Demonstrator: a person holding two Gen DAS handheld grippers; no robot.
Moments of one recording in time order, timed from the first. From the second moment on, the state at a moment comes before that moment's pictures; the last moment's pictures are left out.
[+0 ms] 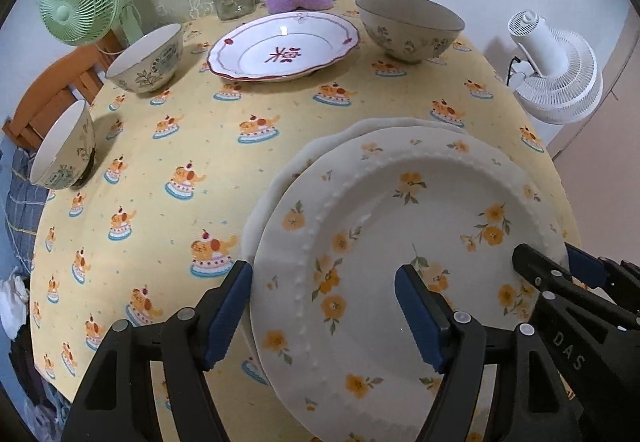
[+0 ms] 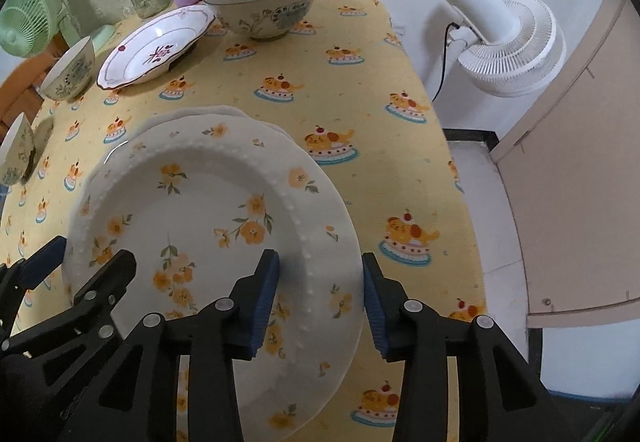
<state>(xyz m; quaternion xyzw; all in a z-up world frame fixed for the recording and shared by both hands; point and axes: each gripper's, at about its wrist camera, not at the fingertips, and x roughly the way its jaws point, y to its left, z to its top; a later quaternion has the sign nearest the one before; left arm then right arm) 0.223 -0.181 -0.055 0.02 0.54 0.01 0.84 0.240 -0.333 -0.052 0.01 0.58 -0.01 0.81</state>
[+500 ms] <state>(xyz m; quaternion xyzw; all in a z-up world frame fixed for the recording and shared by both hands) 0.227 -0.166 -0.057 0.00 0.55 0.01 0.84 0.254 -0.316 -0.055 -0.01 0.57 0.00 0.82</state>
